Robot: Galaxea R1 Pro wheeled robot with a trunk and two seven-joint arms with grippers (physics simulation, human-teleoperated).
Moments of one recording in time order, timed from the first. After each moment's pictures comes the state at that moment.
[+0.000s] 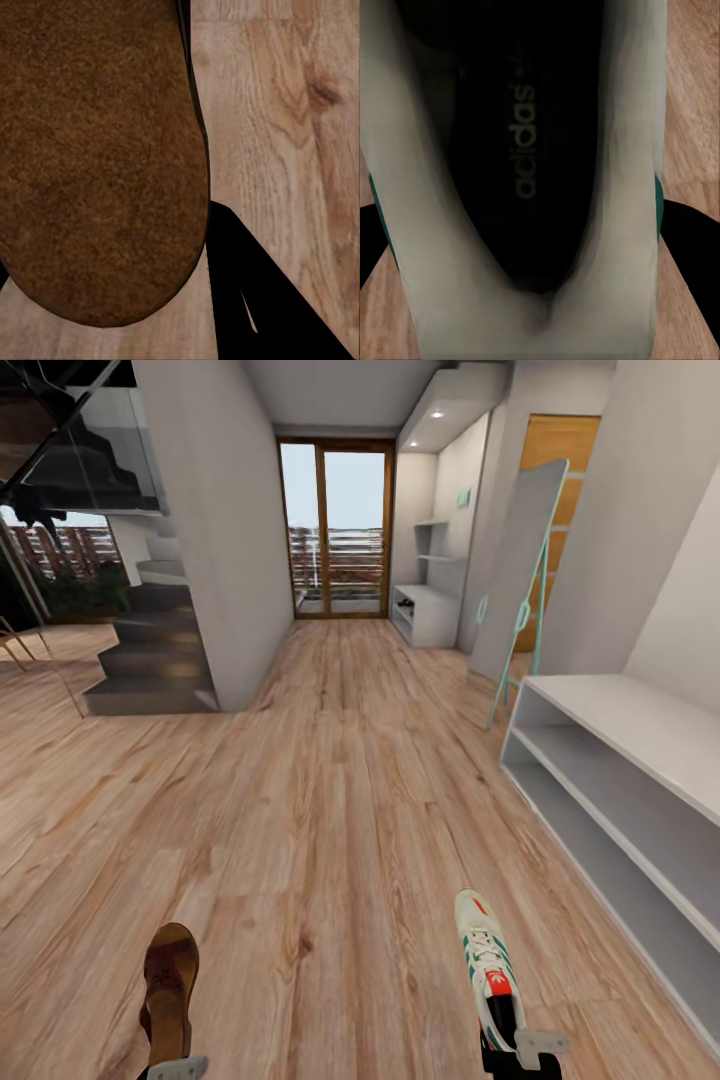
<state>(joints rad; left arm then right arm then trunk) -0.21 0.07 0.16 -0.33 -0.03 -0.52 -0.01 -0.24 0.01 -0.21 -0.43 0.21 -0.37 -0.06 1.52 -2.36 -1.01</state>
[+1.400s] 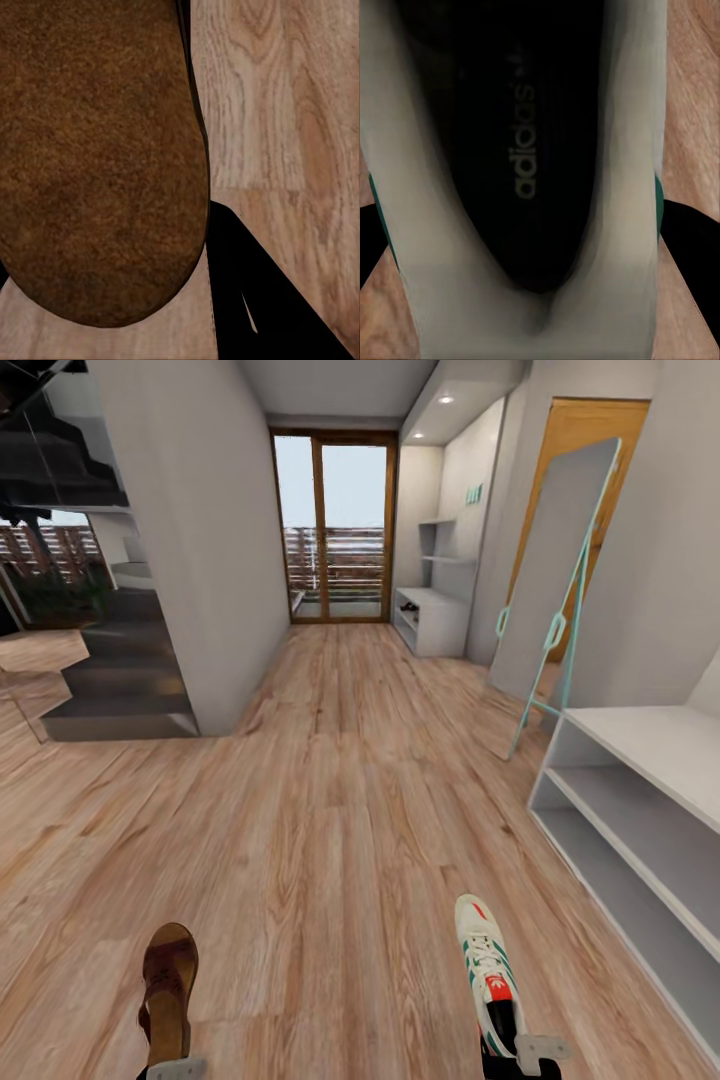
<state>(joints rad) -0.21 0.07 0.16 -0.33 -0.03 -0.52 -0.01 -0.24 0.01 -0.21 -0.41 0.21 -0.37 -0.06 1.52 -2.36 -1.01</state>
